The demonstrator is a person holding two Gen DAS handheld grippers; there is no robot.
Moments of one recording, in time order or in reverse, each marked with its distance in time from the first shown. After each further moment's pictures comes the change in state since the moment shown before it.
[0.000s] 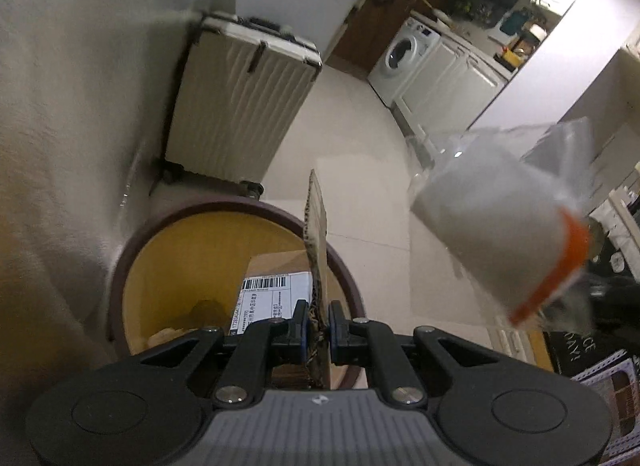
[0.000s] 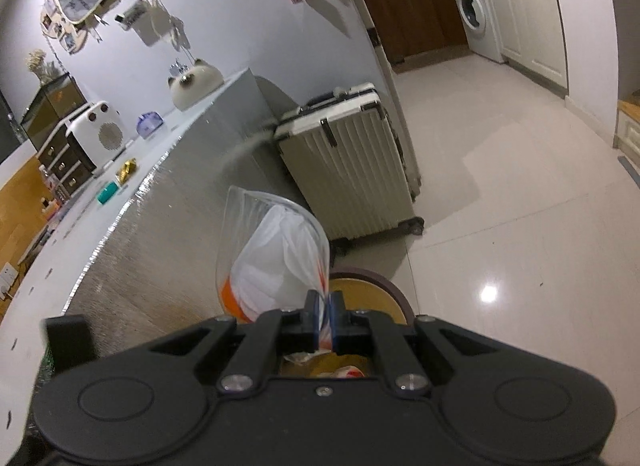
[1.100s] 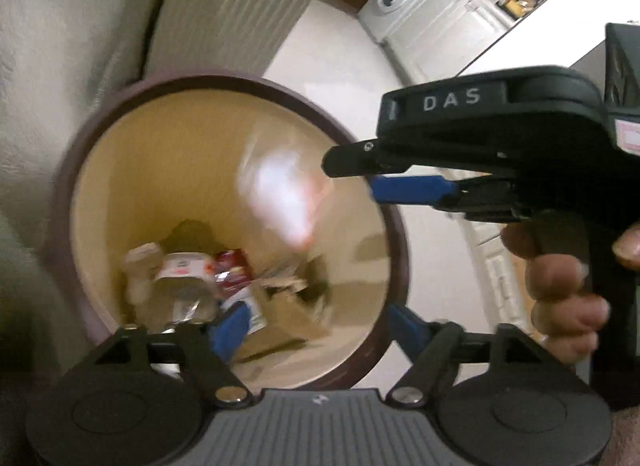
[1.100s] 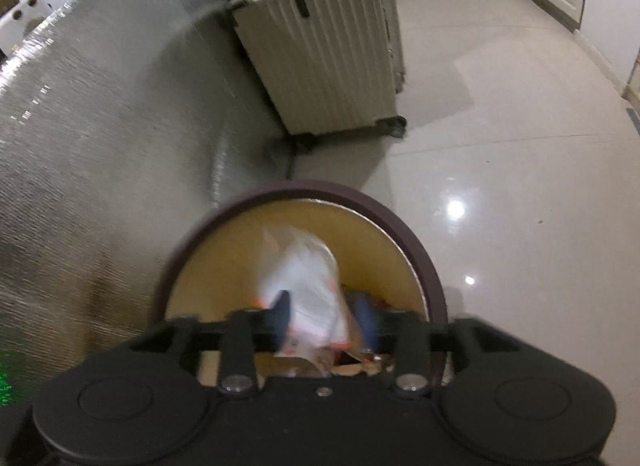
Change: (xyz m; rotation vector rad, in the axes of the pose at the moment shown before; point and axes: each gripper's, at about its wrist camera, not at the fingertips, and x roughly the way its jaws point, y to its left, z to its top) left arm 0.058 0.038 -0.043 -0.019 0.195 -0.051; right arm 0.184 -0.005 -0.017 -0.046 0.337 -0.143
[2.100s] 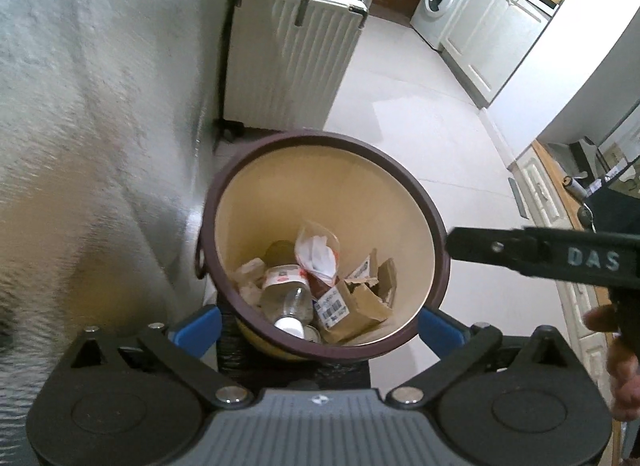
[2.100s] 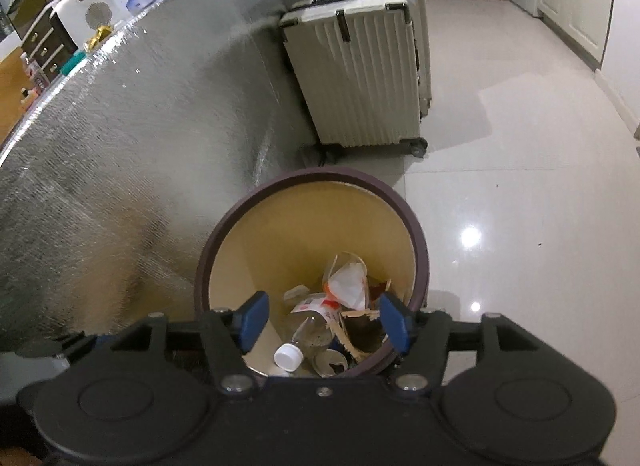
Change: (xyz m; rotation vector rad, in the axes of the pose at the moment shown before) left arm -0.099 -0.023 0.002 0.061 -0.047 0.276; right arm -0.095 0.004 -0.042 -0.116 -0.066 0.068
